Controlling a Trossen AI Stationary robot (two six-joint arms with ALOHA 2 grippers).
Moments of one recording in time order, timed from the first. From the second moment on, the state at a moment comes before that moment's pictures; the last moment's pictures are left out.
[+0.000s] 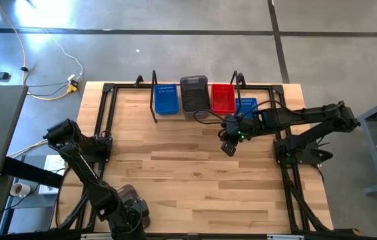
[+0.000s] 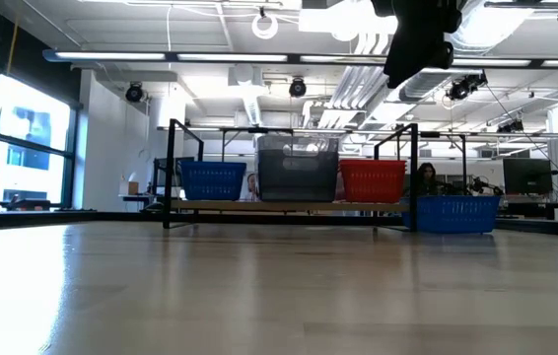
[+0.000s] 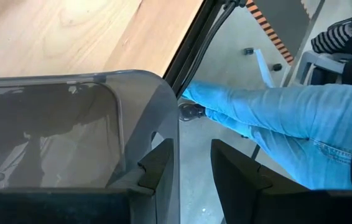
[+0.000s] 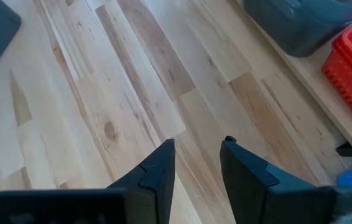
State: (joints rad) left arm -0.84 1.71 1.14 -0.39 -0.12 -1.52; right arm 0.07 1.31 1.18 -0.85 0.15 0.55
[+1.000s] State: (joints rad) left arm -0.85 1.85 1.14 -0.39 -0.09 -1.53; right arm 0.07 1.31 1.18 -0.85 0.15 0.56
